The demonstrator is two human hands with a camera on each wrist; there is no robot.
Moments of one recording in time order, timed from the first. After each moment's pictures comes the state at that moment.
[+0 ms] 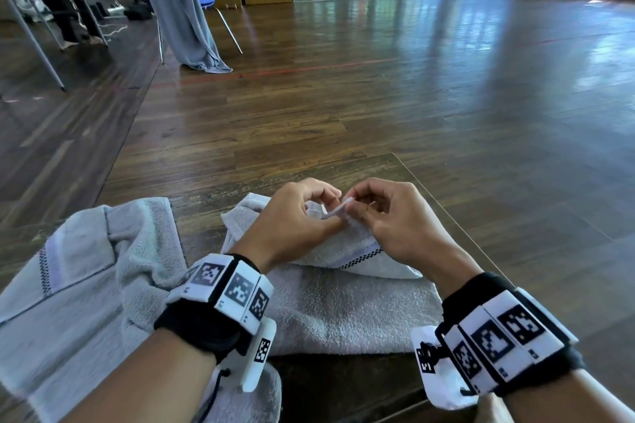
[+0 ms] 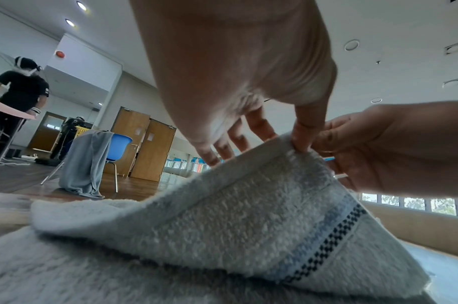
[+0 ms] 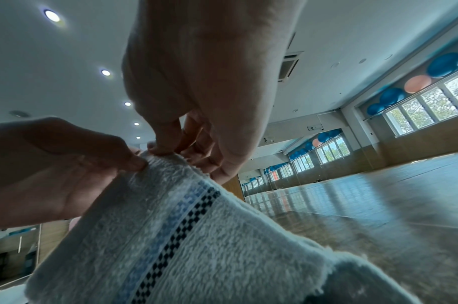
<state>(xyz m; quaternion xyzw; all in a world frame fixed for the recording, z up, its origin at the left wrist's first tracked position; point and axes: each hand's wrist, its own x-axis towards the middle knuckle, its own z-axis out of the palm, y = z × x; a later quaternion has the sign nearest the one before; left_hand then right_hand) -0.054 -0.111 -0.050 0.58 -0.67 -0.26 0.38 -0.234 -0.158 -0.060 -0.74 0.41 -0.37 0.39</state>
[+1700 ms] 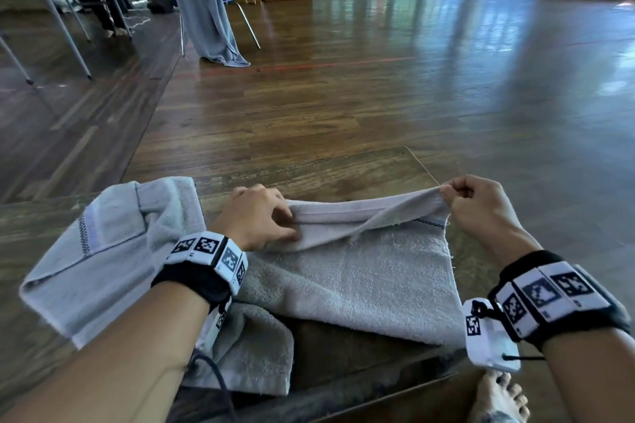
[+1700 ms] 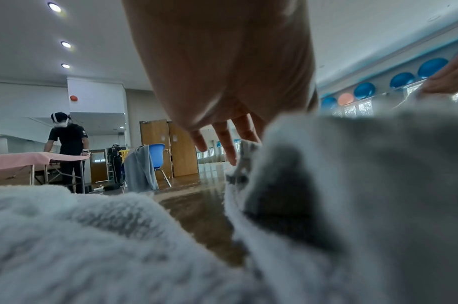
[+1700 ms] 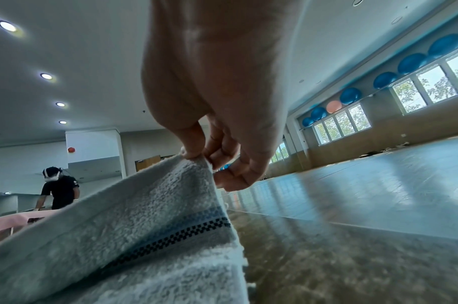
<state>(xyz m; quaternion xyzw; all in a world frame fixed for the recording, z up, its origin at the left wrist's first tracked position) 0.018 -0.095 -0.081 0.69 -0.71 -0.06 0.12 -0.318 -0.192 -0.080 -0.63 0.62 -0.37 0.28</state>
